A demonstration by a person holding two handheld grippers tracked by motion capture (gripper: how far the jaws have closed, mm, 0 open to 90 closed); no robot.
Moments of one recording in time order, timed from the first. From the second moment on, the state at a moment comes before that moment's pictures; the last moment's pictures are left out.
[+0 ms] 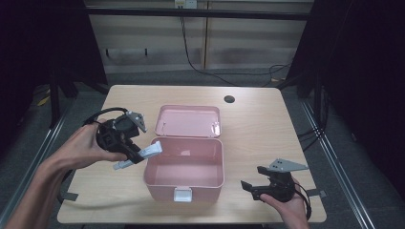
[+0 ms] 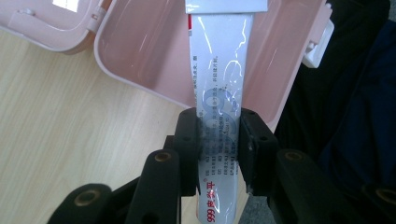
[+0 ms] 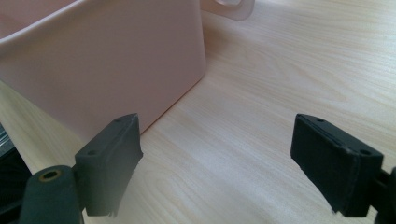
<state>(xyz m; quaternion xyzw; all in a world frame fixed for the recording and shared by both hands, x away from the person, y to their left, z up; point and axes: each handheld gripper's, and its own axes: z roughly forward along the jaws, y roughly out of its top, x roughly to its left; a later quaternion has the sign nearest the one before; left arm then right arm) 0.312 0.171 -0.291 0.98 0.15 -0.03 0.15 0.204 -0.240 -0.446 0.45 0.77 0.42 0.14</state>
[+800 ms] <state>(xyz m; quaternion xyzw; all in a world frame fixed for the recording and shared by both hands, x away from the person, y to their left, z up) 0.304 0.114 -0.297 0.98 0.09 -0.03 0.15 0.204 -0.242 -0.445 0.45 0.77 0.43 0.15</state>
